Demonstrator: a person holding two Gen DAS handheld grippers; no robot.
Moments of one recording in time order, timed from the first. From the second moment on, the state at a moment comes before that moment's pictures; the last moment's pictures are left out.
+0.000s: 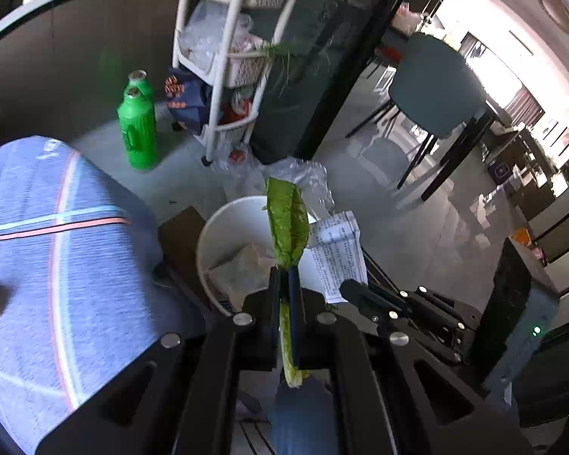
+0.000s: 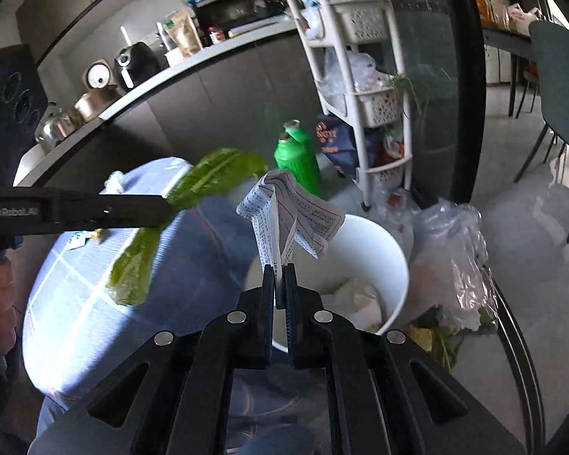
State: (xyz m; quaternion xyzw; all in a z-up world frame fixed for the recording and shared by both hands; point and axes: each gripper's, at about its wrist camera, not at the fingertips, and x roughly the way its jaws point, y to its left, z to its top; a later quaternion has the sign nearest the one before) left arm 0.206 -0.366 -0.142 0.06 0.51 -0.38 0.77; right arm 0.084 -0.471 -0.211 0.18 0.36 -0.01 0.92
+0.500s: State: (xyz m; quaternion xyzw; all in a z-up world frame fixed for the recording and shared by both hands) left arm 0.237 -0.415 -0.209 0.11 0.51 -0.33 0.79; right arm 0.120 -0.509 -0.265 0.17 0.39 -0.02 0.90
